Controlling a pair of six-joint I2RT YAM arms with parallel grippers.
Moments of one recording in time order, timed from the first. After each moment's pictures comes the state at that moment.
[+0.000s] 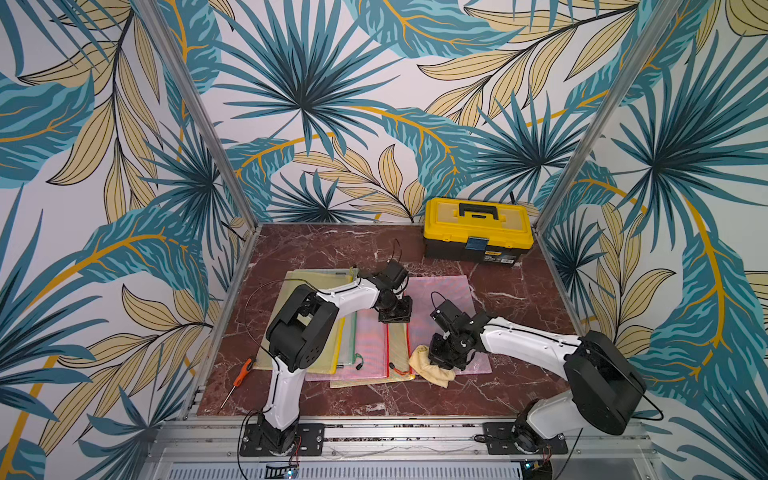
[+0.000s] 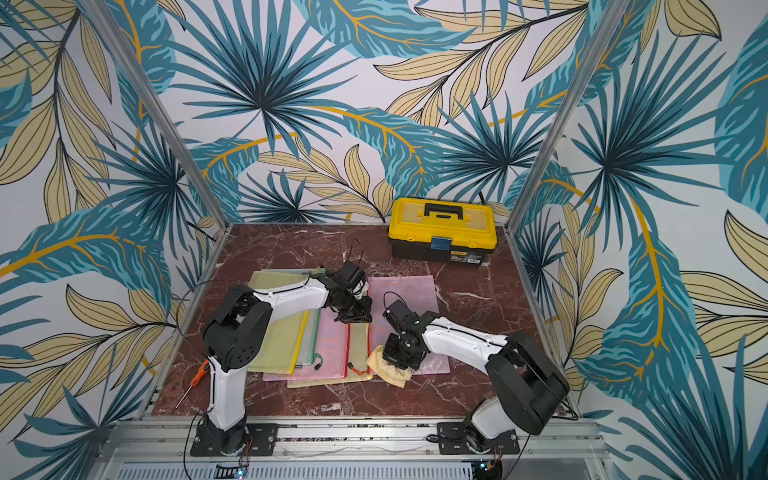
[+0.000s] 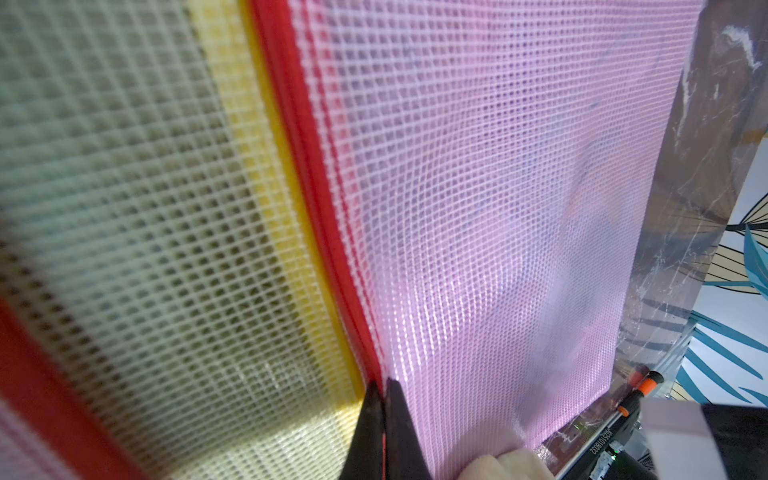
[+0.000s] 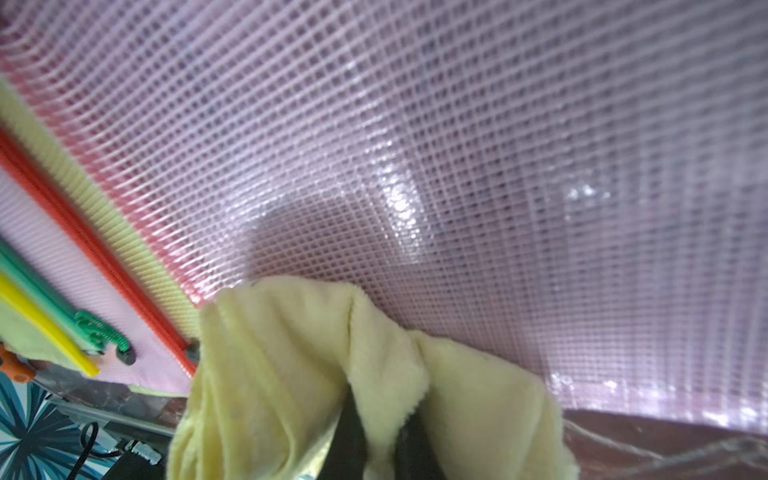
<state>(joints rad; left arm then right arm) -0.64 2.03 1.38 -0.51 0.39 -0.66 0.67 1.50 0.79 -0.62 -0.23 1.10</state>
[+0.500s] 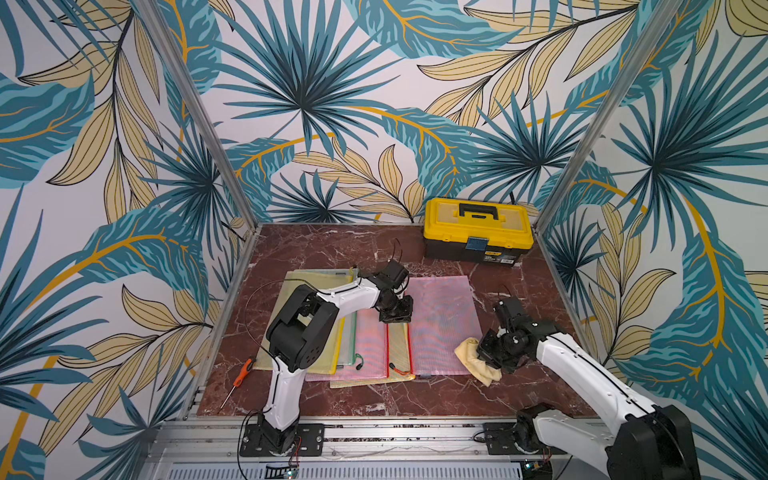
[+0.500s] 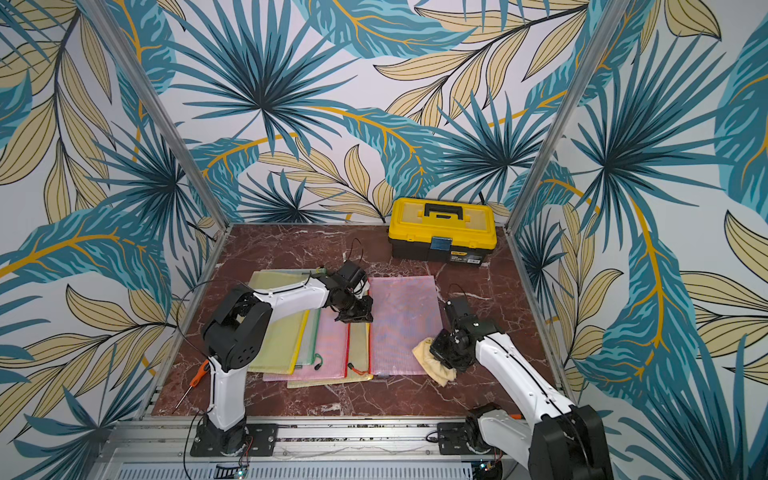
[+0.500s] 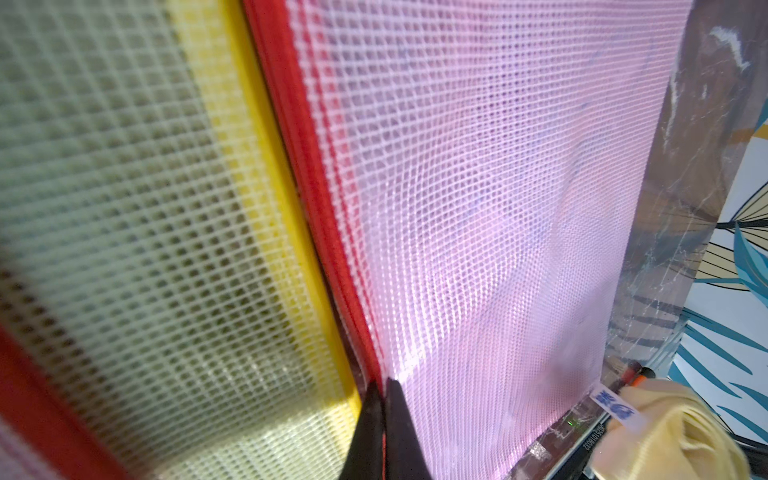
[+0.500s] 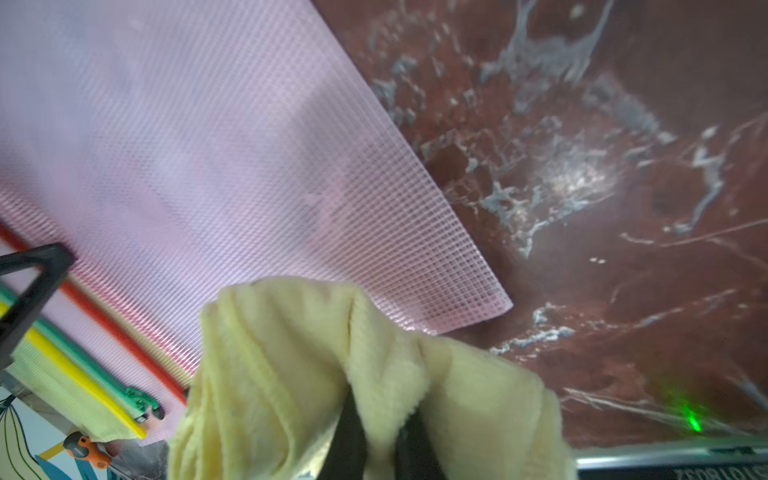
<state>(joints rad) -0.66 2.03 1.41 -0.52 0.40 -0.67 0.24 1.10 0.76 -0.96 -0.15 0.91</state>
